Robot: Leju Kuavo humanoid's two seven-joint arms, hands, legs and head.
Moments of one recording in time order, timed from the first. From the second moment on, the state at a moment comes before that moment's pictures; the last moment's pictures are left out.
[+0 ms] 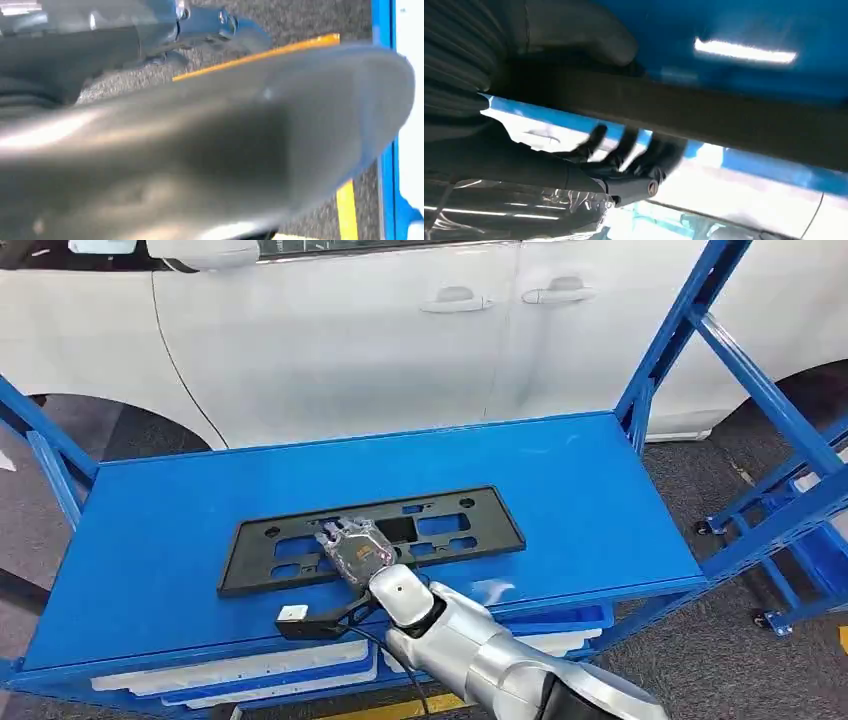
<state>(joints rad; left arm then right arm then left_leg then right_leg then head) -0.15 -0.08 1.15 -0.23 -0.89 0.01 -0.26 -0.80 0.35 1.14 -0.50 1.04 -0.37 0.06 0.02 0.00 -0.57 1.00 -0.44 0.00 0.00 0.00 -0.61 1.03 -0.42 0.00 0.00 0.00</state>
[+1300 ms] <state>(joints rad) -0.17 -0.07 1.12 -0.23 -0.89 -0.01 -0.40 -0.92 0.36 1.08 -0.45 0.89 -0.56 0.03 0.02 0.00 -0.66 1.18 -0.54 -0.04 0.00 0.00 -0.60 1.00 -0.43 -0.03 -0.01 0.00</state>
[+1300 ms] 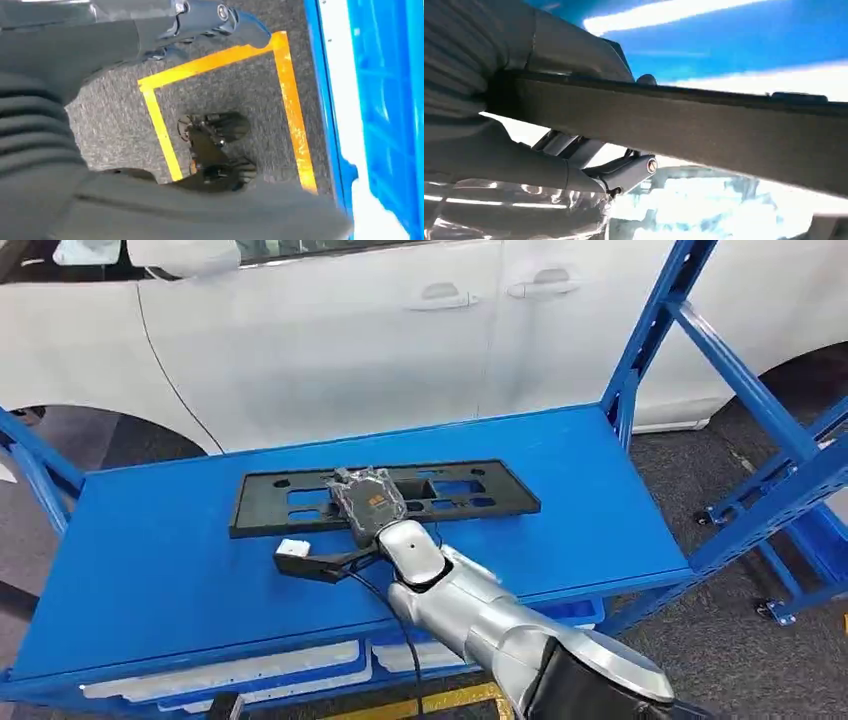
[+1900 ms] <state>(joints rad) -0.14 -0.06 1.16 -0.23 -0.75 0.03 -0.51 -0.63 0.20 0.53 -1.33 0.12 -0.30 -0.53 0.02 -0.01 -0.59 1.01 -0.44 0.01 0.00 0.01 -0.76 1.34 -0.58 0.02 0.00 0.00</state>
